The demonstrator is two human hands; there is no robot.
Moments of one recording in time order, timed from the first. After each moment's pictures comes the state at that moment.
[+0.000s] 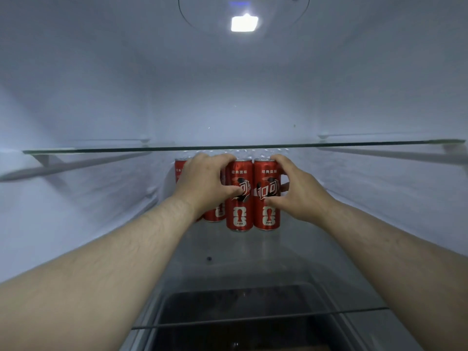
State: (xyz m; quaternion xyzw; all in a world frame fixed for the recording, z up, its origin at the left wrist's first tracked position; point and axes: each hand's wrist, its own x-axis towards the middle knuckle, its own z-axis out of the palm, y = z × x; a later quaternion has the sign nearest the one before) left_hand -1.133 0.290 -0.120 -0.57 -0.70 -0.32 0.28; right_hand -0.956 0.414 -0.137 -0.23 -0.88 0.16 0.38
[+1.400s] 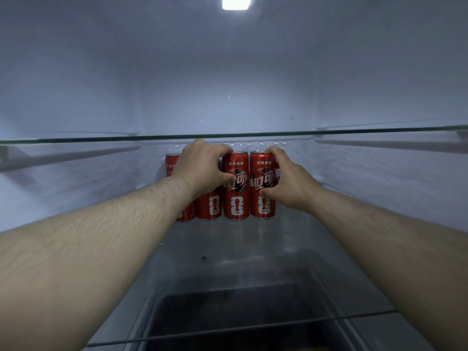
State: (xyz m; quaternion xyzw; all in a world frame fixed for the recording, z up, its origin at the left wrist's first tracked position) left_hand -1.143 0.317 -0.105 -0.55 -0.75 -0.24 0.28; right_hand -0.981 0.440 -0.137 -0.26 -0.88 0.16 0.36
